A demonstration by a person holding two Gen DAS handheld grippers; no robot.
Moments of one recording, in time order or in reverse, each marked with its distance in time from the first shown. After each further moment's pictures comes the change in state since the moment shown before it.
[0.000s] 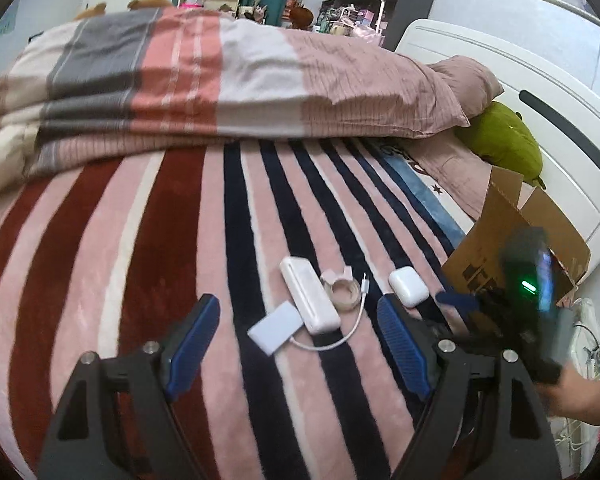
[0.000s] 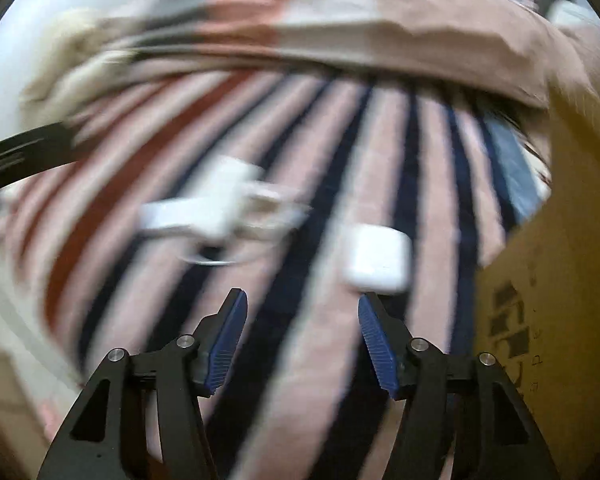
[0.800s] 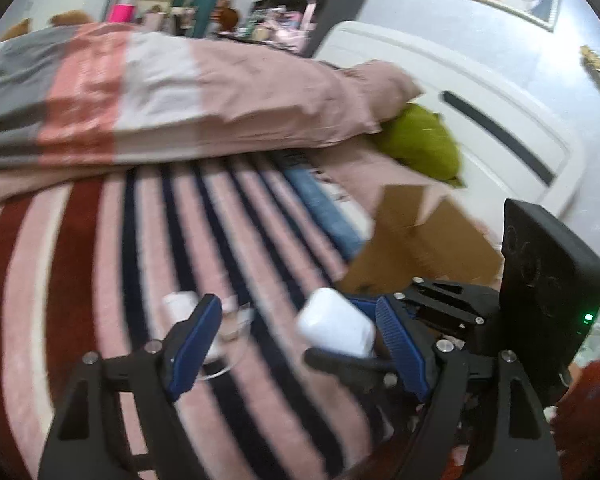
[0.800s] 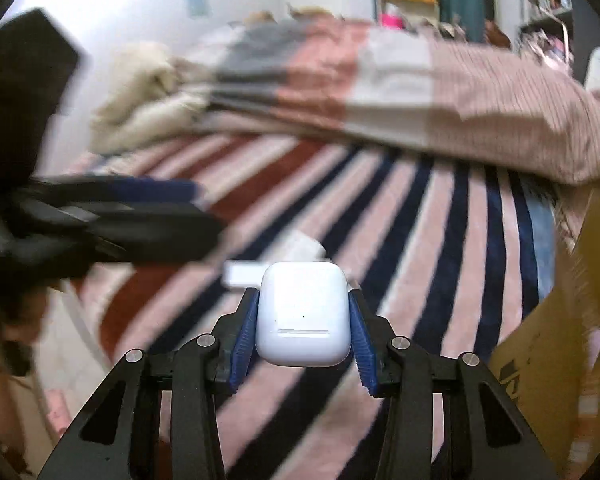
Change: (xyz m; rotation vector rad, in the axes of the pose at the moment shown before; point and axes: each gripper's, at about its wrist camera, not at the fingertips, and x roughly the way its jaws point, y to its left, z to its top) left arm -0.018 -0.071 0.049 0.088 0.012 -0.328; right arm -0.099 0.022 0.021 -0.175 -0.271 0.317
